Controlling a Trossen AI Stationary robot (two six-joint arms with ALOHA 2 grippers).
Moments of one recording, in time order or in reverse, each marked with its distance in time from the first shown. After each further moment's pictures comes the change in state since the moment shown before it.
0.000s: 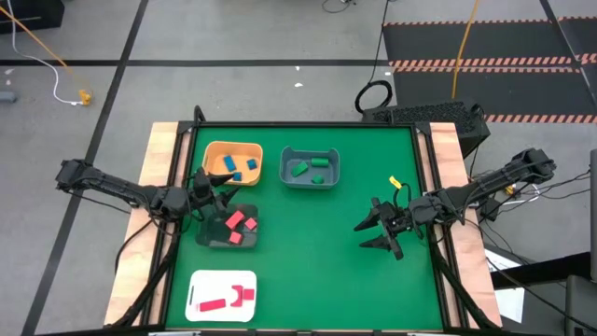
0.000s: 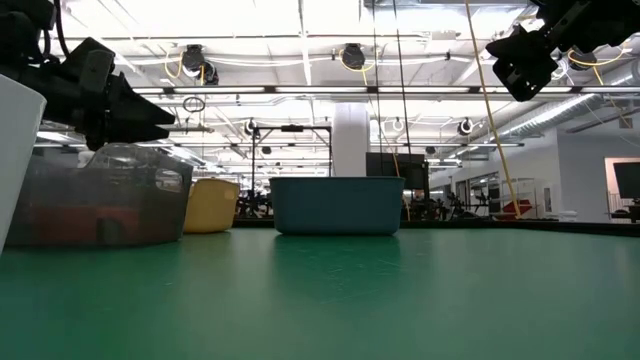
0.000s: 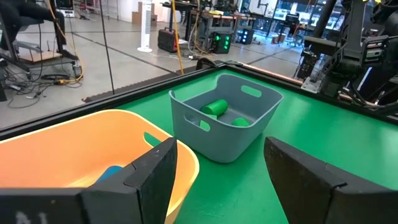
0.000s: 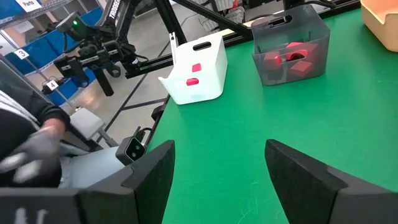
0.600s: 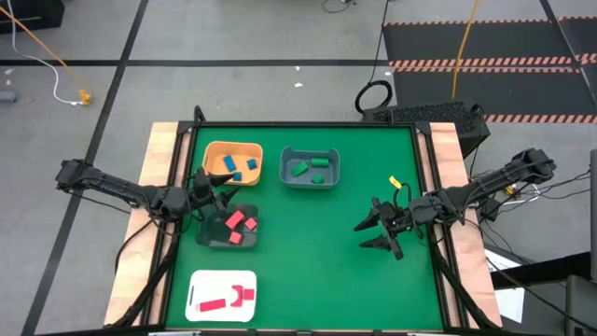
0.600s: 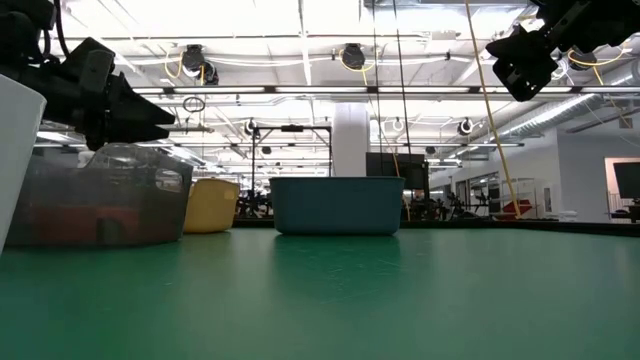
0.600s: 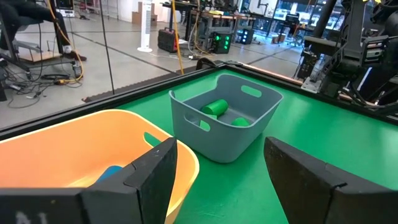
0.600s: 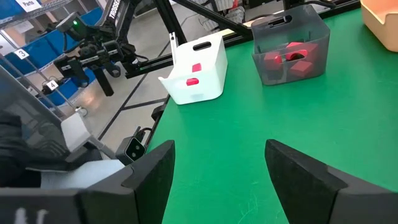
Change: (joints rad) left arm 0.000 0.000 0.000 0.000 0.000 -0.001; right arm 0.000 0.000 0.000 0.000 0.000 0.000
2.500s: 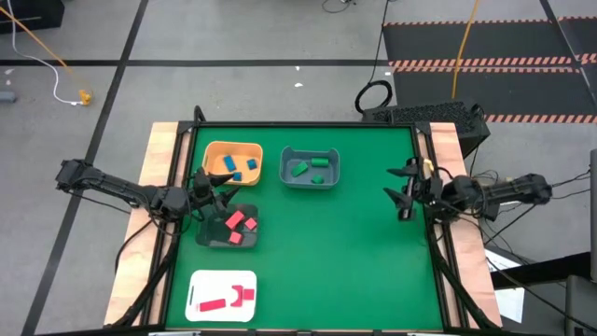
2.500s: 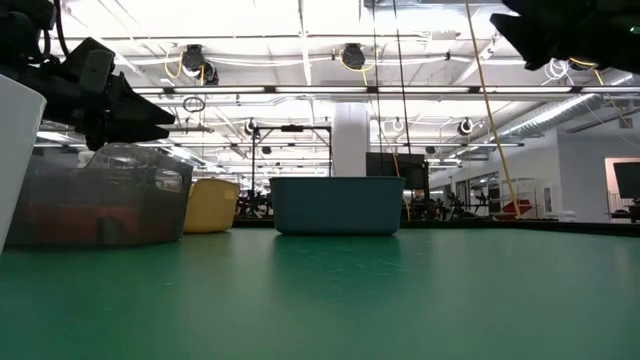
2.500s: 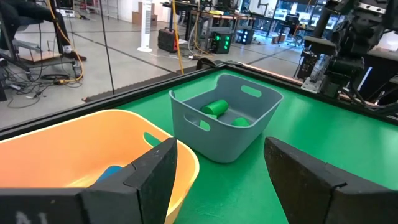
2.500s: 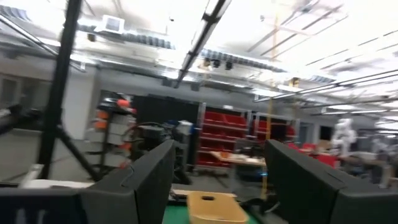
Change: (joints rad) left arm 0.000 0.000 0.000 0.000 0.000 0.000; right arm -0.224 -0.554 -0.350 0.522 0.234 -0.726
